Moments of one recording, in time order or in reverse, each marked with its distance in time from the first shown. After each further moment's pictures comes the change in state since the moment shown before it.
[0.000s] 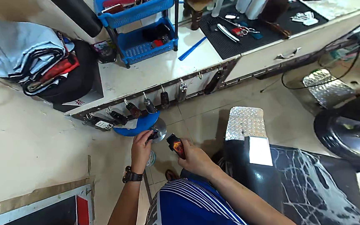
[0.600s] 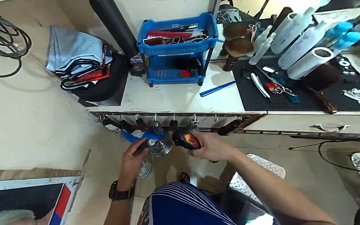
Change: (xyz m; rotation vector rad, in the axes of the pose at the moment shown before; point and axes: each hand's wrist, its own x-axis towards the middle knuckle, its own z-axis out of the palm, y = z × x) left_hand 0.033 0.064 -0.020 -0.579 0.328 -0.155; right_hand 0.110 -0.006 -0.209 -0.120 -0.259 -0.525
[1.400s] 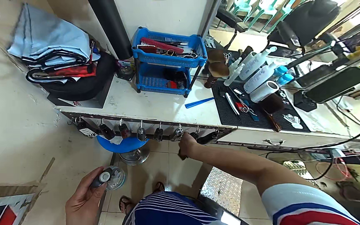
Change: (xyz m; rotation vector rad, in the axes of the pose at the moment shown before) left_hand -0.071 0.020 -0.035 -0.170 0.299 0.035; right_hand 0.081 0.031 0.015 -1.380 -0.650 0.385
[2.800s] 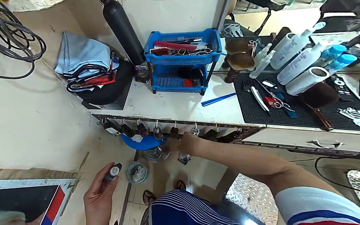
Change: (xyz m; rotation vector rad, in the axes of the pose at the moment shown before) left_hand -0.004 0.023 -0.006 0.099 0.095 0.052; right_hand -0.024 -0.006 -0.048 0.133 0.317 -0.377
